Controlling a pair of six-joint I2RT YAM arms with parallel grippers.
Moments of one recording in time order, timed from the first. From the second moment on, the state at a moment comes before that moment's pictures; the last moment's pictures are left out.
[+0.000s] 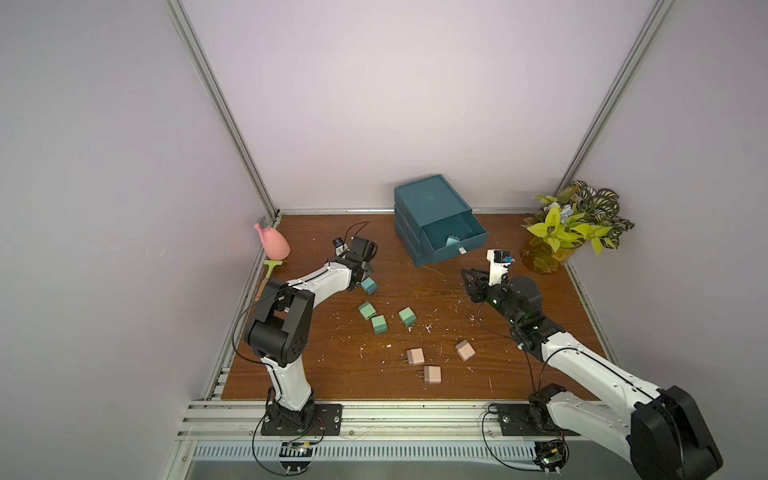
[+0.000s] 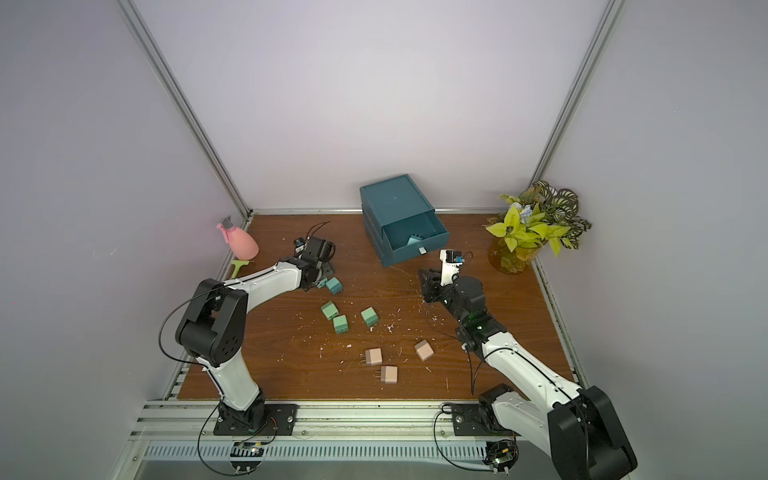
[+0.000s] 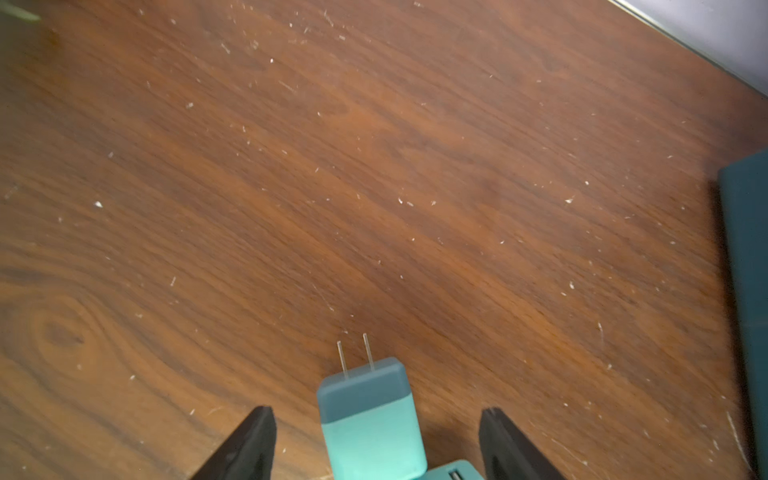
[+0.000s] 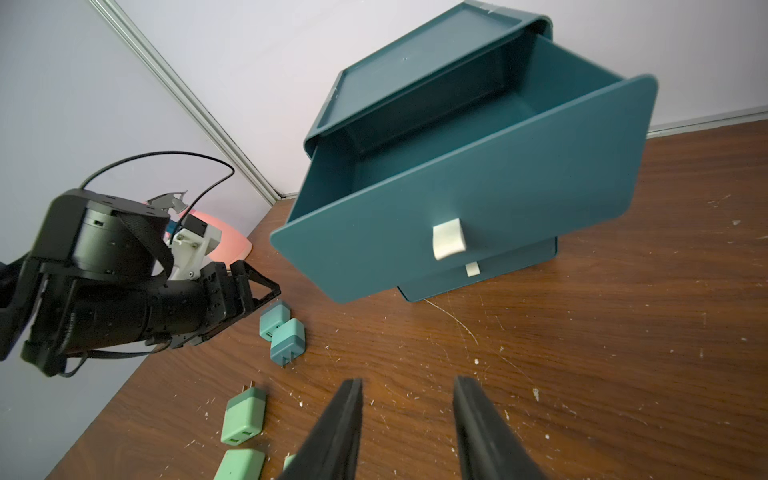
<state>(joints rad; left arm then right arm) -0.37 1.80 1.14 -0.34 -0.39 -0.82 0.44 1.06 0.49 0.35 -0.06 0.43</state>
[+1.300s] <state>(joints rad) -0.36 1.87 1.15 -0.35 -0.37 -0.87 0.44 1.08 0.49 0.35 -0.06 0.43</state>
